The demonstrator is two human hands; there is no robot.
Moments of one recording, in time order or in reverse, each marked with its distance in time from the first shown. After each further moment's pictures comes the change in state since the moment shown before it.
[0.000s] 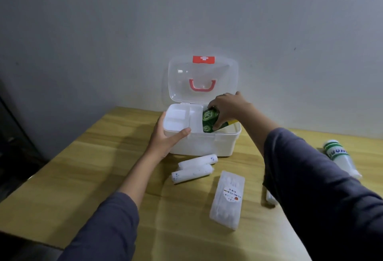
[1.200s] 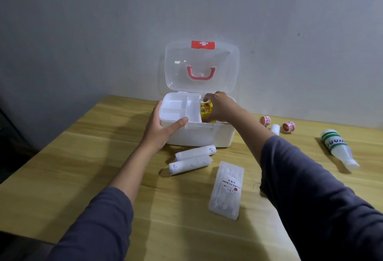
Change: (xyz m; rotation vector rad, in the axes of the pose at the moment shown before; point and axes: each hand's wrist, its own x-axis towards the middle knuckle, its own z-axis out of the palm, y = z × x) left_hand 0.004 -0.007 0.000 0.032 0.016 0.030; right_hand -0.001 -0.019 0.037 0.464 0.117 0.107
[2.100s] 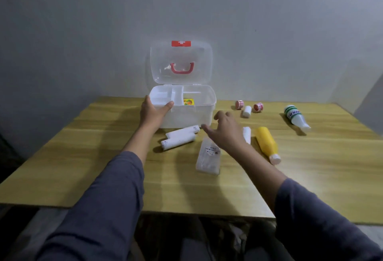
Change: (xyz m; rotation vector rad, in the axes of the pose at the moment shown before) left_hand -0.012 0.024 0.010 0.238 0.156 -0.060; right_hand -0.170 -0.028 0.016 0.261 0.269 0.348
